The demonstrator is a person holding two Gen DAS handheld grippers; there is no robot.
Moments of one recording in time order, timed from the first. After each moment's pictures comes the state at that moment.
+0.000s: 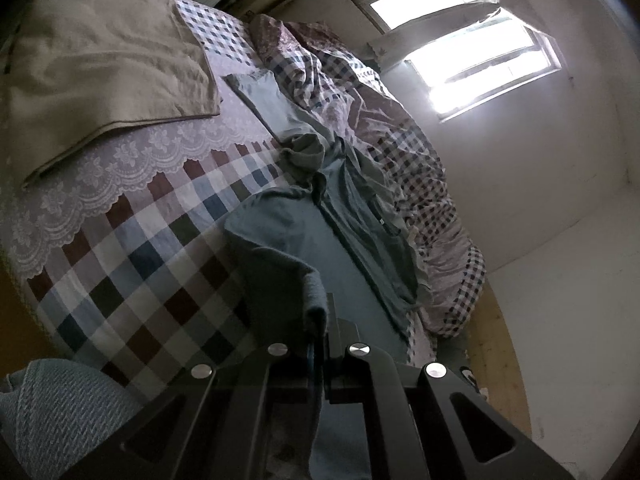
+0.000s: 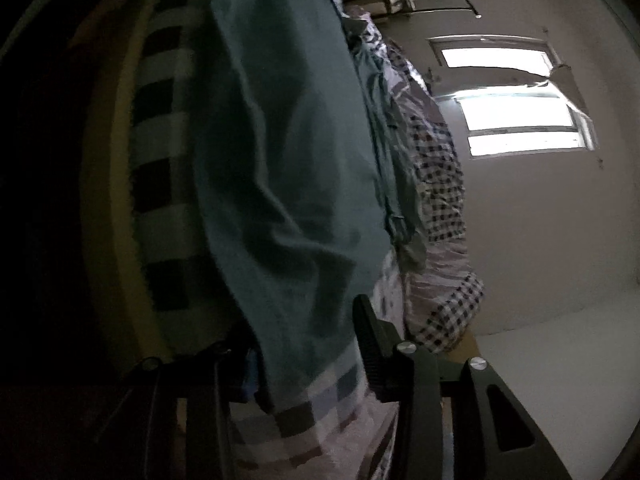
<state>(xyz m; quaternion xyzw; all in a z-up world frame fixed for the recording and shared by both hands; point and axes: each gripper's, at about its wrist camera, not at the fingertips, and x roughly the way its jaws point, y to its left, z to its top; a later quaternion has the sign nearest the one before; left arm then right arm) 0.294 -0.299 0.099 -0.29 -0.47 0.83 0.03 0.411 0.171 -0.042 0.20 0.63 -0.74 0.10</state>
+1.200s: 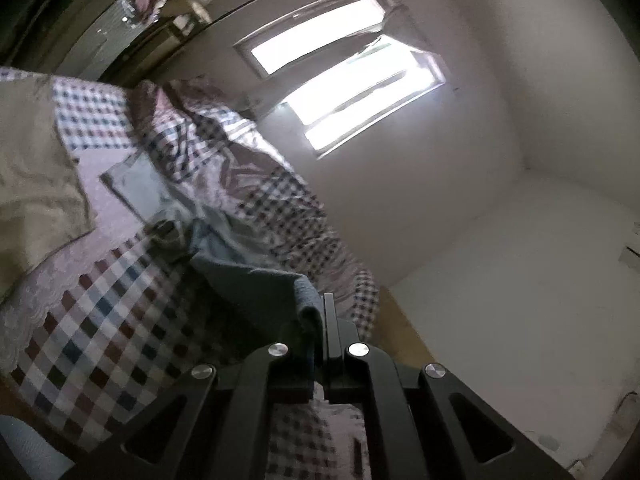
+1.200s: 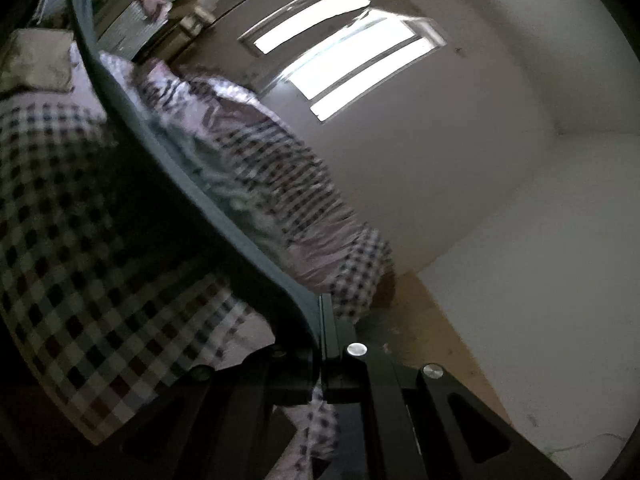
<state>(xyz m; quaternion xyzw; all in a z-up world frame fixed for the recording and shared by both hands) 0.348 -0.320 0.267 -0.14 -0.44 0.87 0.18 0.403 0.218 0.287 0.12 0.43 -0.89 -0.06</state>
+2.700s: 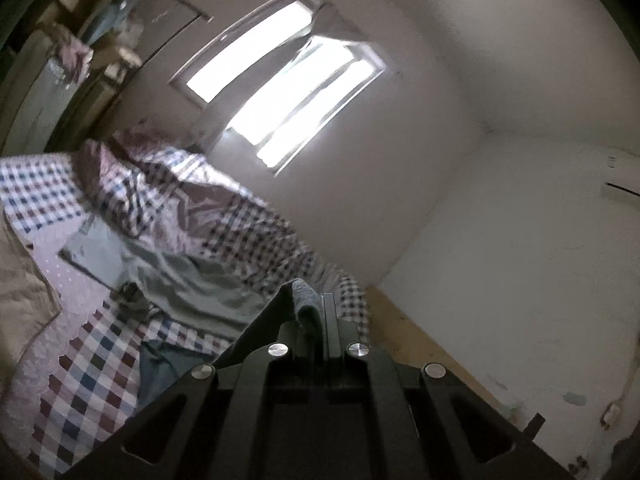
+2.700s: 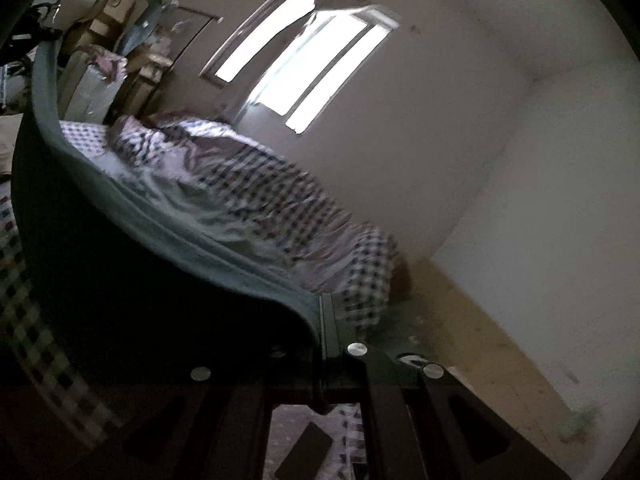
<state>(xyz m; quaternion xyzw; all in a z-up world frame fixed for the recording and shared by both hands) 0.312 -0.290 0.319 -0.11 -0.35 0.91 0.21 0.379 0.238 0.307 0.15 0.32 -0.94 -0.02</state>
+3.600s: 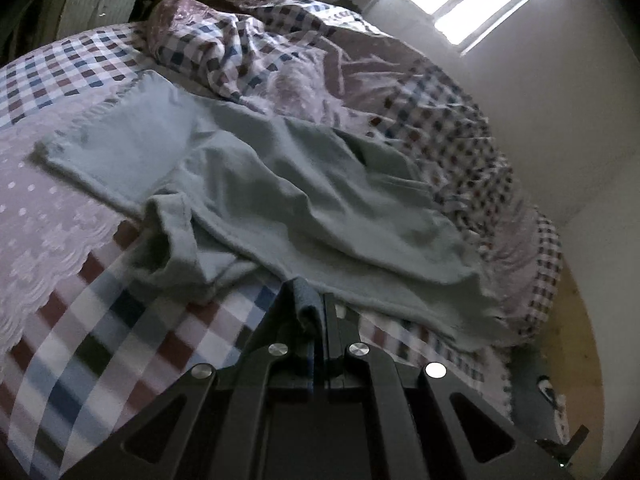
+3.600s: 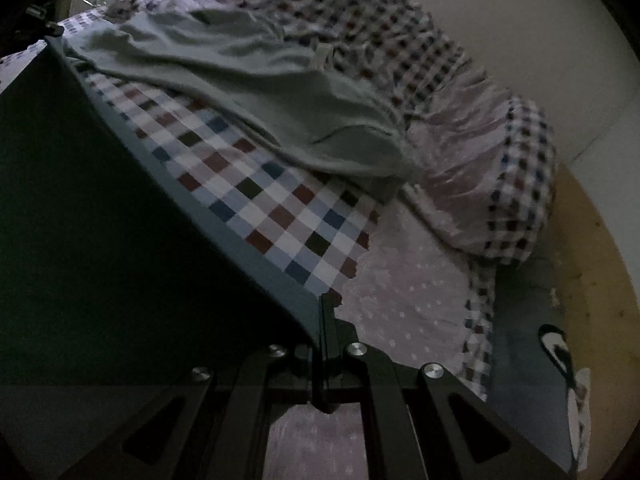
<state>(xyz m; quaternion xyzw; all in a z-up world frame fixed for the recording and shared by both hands) -0.071 -0.247 0.096 -0.38 -0.33 0.86 0.01 -0.014 0.260 0.106 0.43 0.31 -0.84 0.07</state>
